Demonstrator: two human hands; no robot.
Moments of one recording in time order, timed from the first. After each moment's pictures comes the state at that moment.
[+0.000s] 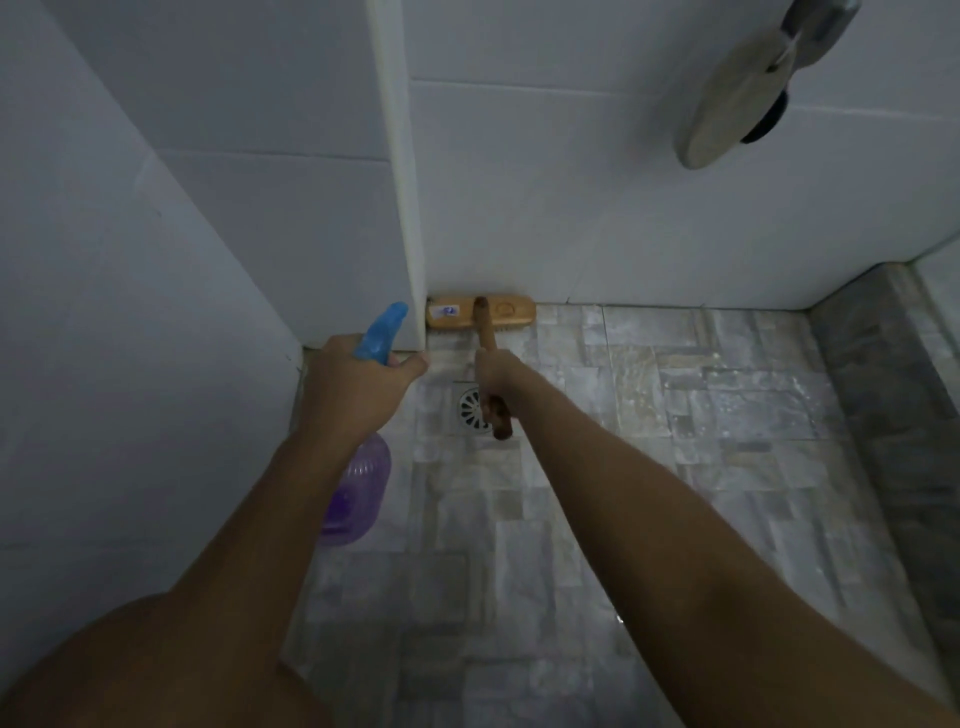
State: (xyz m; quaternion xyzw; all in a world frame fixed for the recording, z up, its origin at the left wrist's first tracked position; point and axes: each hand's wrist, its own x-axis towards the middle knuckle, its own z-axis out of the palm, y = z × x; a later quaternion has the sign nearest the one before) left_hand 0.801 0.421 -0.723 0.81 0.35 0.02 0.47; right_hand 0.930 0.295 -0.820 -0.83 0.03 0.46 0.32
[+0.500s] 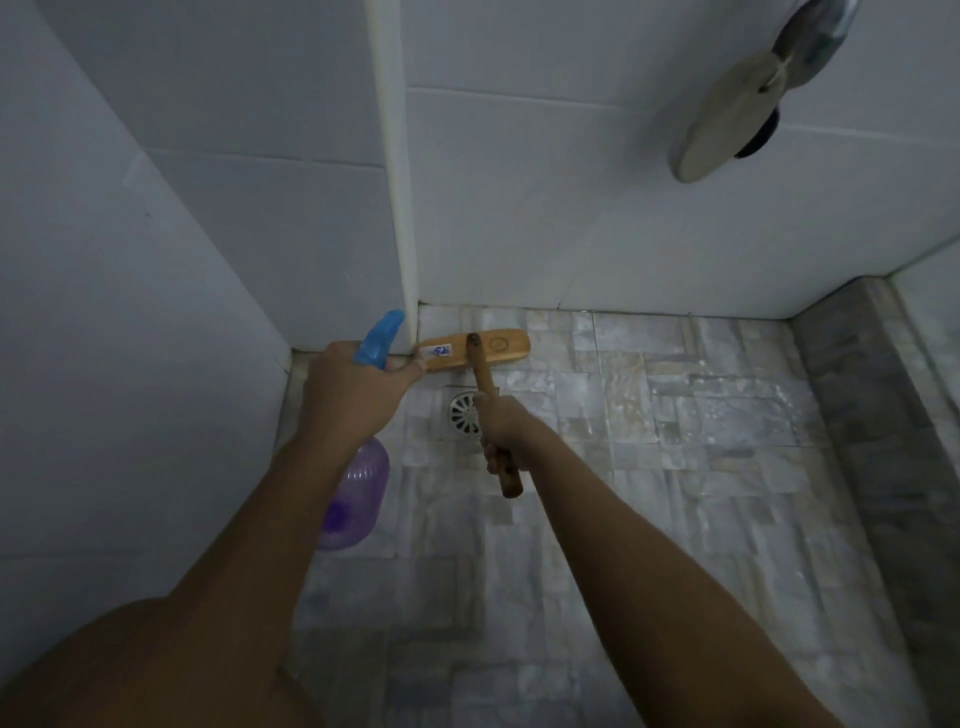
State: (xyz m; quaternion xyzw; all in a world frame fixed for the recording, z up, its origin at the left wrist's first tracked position) left_hand 0.806 0.418 -0.724 0.80 0.36 0.01 0.47; right_hand 0.890 0.263 -0.842 -0.78 0.11 0.46 0.42
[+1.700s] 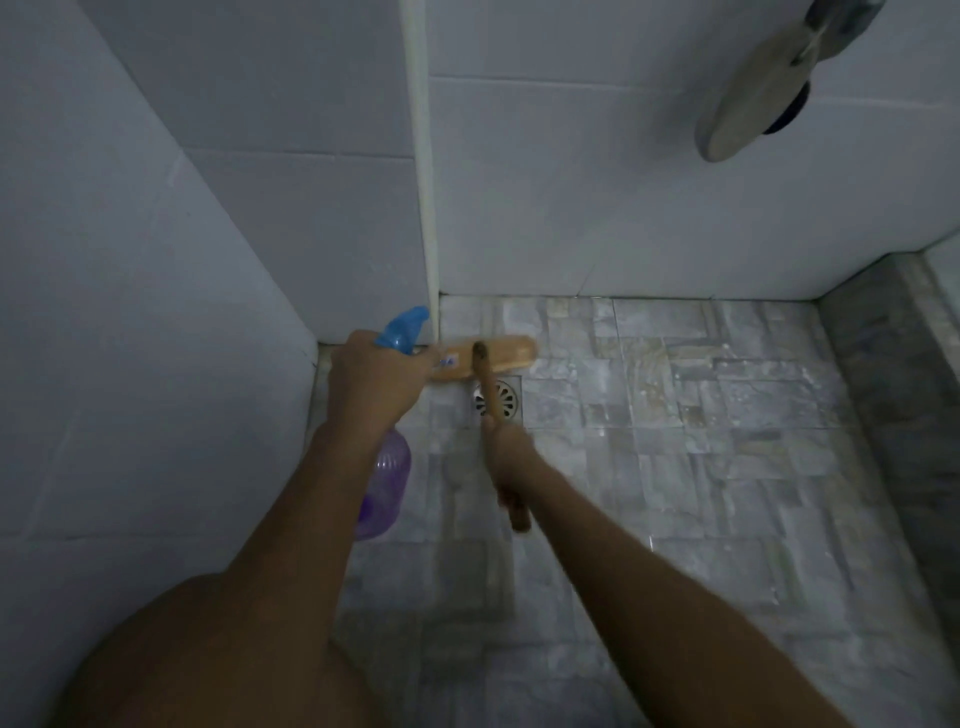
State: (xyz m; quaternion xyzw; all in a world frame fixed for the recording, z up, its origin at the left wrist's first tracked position) left_hand 0.807 0.430 -0.732 0.77 0.41 -0.01 0.49; right_hand 0.835 0.274 -0.871 -0.86 0.02 0.39 0.32
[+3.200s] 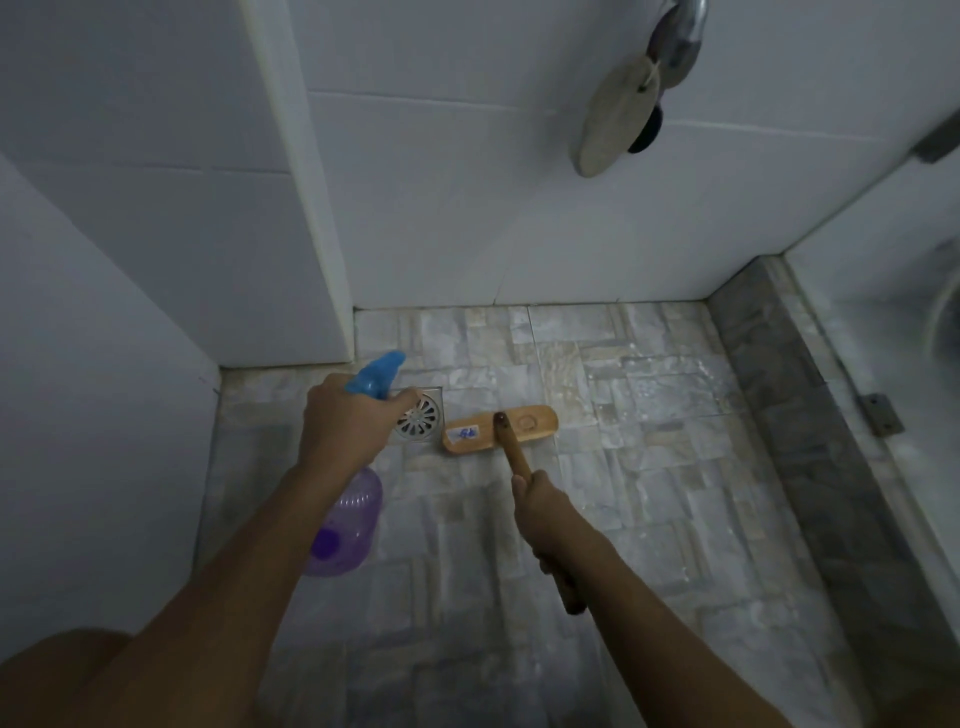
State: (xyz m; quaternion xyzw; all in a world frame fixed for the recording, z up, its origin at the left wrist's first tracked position) left_hand 0.820 0.375 -0.774 0.80 0.37 -0.04 0.47; right_hand 0.807 0.136 -0.837 -0.87 0.13 0.38 0.27
